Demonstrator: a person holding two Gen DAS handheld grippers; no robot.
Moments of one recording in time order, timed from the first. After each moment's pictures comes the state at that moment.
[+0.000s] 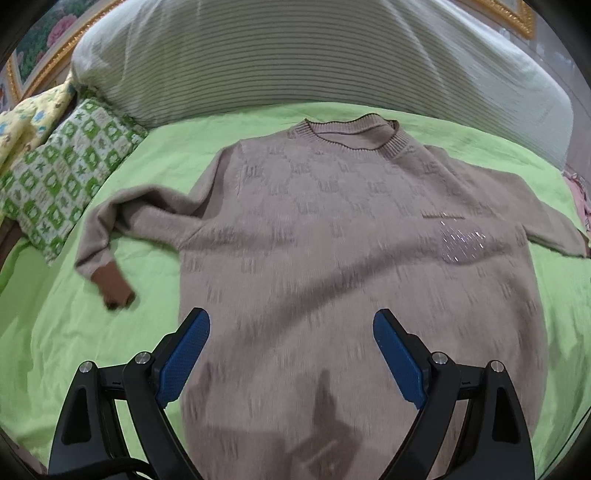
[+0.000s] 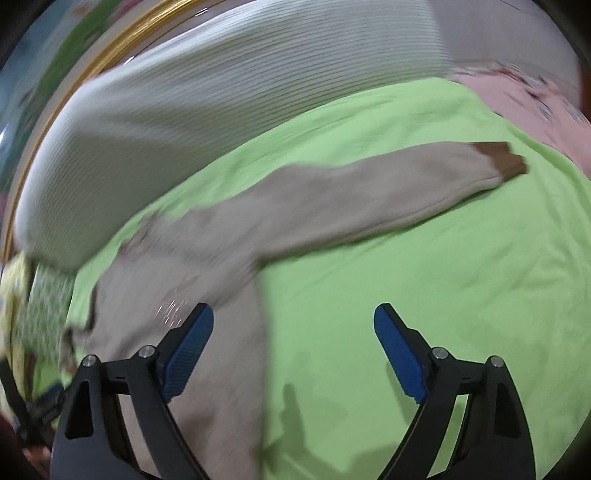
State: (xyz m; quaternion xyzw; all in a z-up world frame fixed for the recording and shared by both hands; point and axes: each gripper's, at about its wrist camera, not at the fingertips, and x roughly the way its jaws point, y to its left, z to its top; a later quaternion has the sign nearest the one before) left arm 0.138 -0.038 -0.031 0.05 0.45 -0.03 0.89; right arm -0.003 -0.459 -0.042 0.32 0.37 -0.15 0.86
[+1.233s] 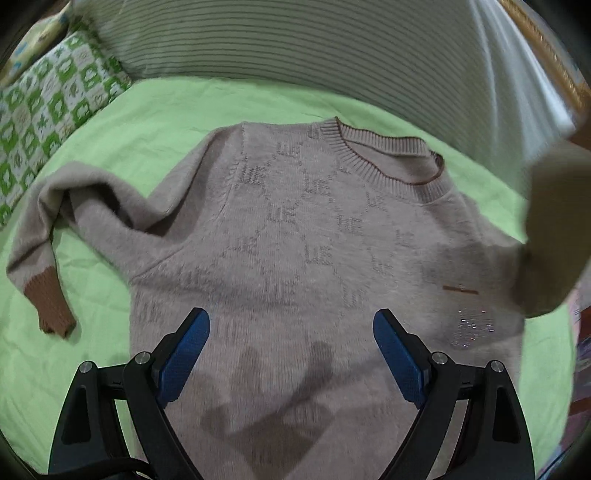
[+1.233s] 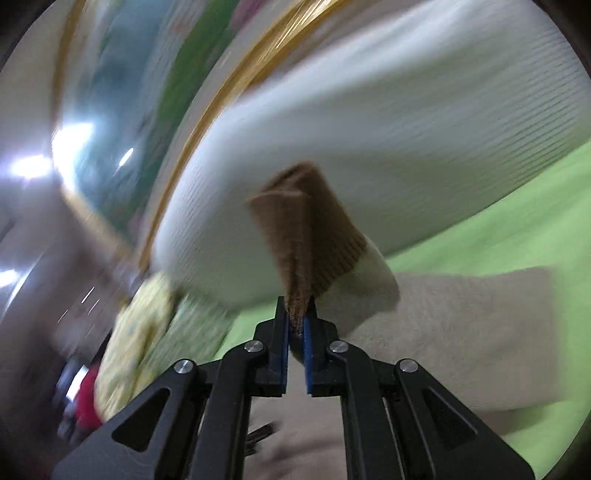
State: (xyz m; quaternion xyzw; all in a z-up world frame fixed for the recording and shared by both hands) left arm 0.226 -0.013 -0.060 -0.09 0.51 -0.04 0.86; right arm 0.227 -0.290 0.047 0.36 0.32 0.25 0.84
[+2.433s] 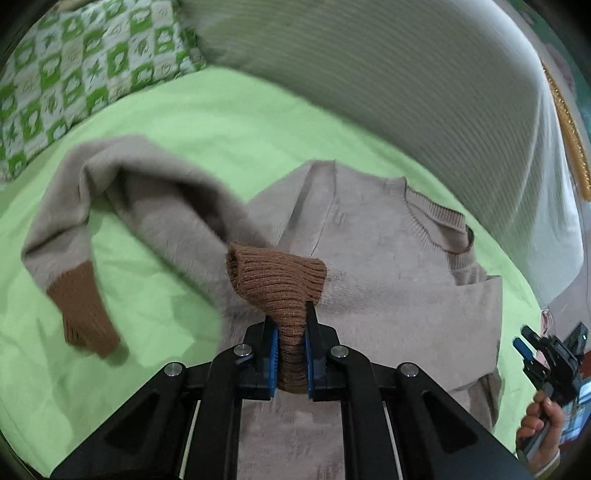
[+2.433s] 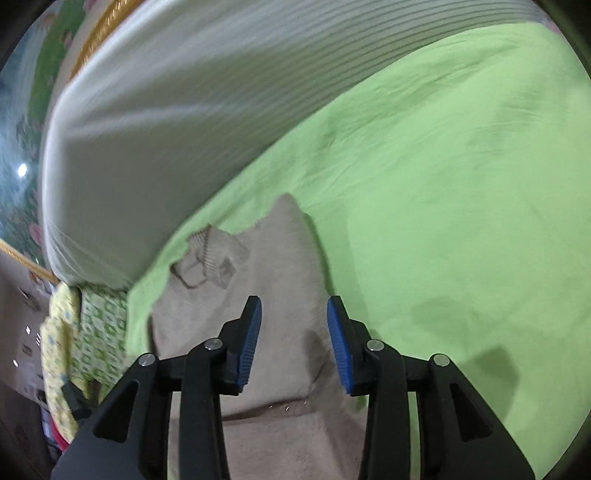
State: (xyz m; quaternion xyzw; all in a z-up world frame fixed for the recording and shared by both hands) left arm 0.239 0.086 -0.069 -0.20 0.48 -0.02 0.85; right arm 0.220 -0.395 -0.067 0.37 0.43 0.03 0.82
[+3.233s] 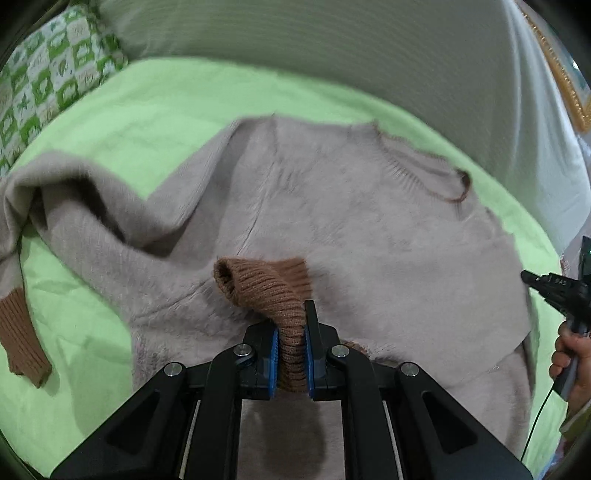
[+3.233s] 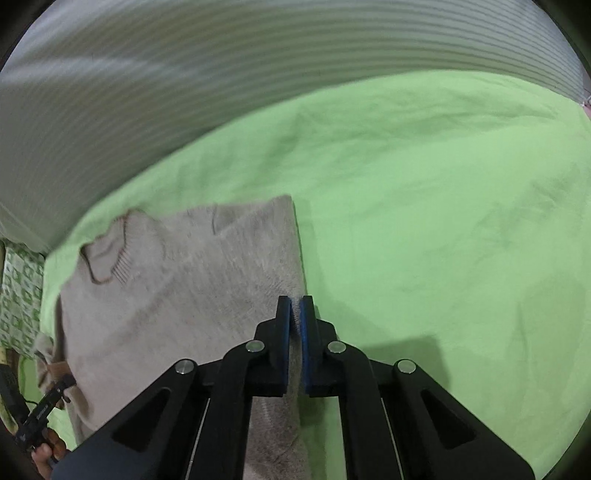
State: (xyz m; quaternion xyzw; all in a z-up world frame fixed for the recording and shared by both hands) left arm 0.261 0.030 -0.104 -0.12 0.50 -0.06 0.86; right arm 0.265 -0.421 -0.090 0.24 0.49 -0.04 0.84
